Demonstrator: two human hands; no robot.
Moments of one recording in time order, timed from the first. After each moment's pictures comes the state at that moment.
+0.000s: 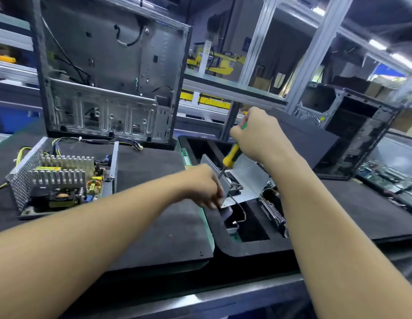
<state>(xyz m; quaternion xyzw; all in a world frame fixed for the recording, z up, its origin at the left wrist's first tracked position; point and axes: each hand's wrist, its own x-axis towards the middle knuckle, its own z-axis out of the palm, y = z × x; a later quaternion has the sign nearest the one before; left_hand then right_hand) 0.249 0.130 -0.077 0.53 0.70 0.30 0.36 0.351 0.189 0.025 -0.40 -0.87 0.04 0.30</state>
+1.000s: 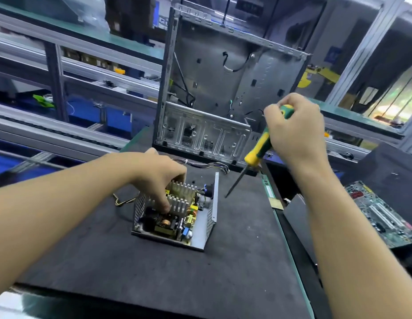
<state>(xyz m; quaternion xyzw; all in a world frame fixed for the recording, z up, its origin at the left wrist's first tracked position) 0.006 -0.017 -0.065 0.57 0.82 -0.07 0.09 0.184 0.144 0.034 -0.19 -0.83 0.20 0.49</state>
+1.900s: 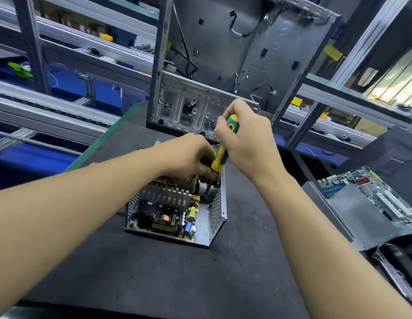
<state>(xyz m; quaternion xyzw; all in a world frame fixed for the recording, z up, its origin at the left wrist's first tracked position) 0.019 0.029 -0.084 0.59 0.75 0.29 0.12 0.133 0.127 -0.041 -0.10 -0.91 0.18 0.36</state>
